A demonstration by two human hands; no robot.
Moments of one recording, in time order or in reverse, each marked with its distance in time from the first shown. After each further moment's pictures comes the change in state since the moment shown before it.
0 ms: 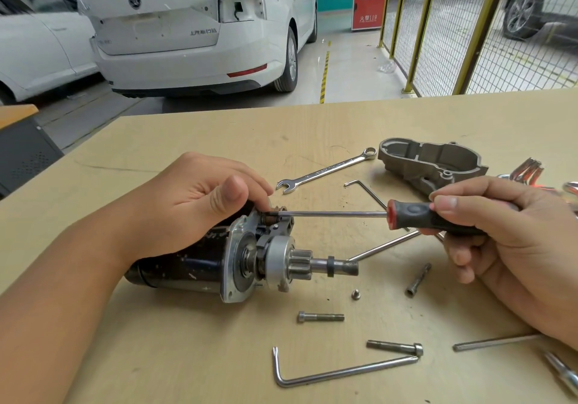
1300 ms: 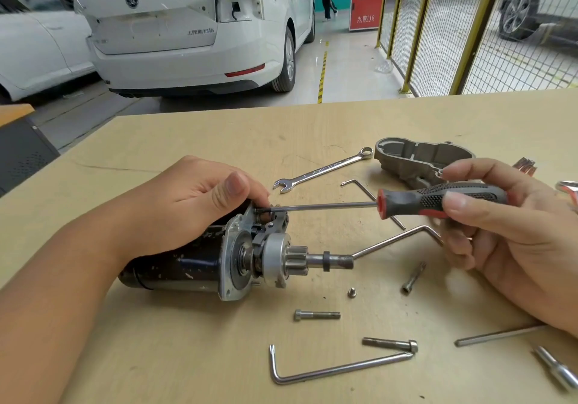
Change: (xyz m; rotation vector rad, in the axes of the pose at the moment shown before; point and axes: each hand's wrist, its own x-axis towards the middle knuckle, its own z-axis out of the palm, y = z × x) left_hand 0.001 0.013 0.003 -0.022 0.046 -0.222; right_hand -0.001 -0.009 -0.011 0.065 -0.157 0.013
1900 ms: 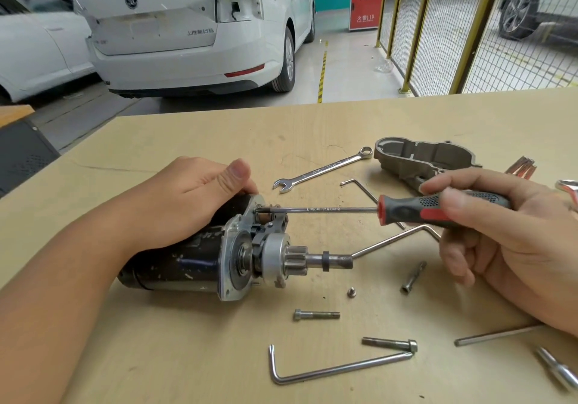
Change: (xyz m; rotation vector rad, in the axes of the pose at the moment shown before) left_hand 0.006 -0.019 -0.006 0.149 -0.005 -0.122; right_hand -0.001 0.002 0.002 -0.089 -0.038 0.001
